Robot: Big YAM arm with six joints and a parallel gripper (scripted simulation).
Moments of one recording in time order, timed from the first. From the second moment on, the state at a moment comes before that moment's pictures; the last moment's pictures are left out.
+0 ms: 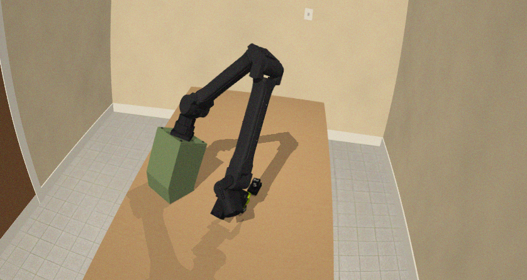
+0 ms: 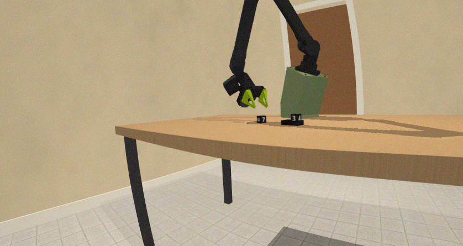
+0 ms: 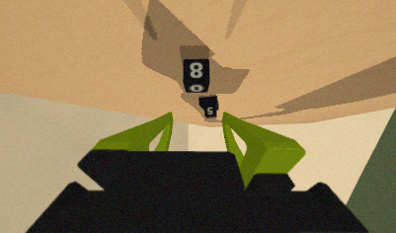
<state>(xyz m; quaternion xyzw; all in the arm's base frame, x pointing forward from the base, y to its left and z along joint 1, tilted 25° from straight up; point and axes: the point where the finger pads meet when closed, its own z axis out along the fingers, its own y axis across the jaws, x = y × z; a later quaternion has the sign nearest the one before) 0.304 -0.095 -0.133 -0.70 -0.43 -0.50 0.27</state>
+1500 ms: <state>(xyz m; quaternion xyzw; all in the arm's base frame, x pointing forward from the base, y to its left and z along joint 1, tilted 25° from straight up) 0.298 -0.097 -0.112 -0.79 -0.51 -0.31 0.15</state>
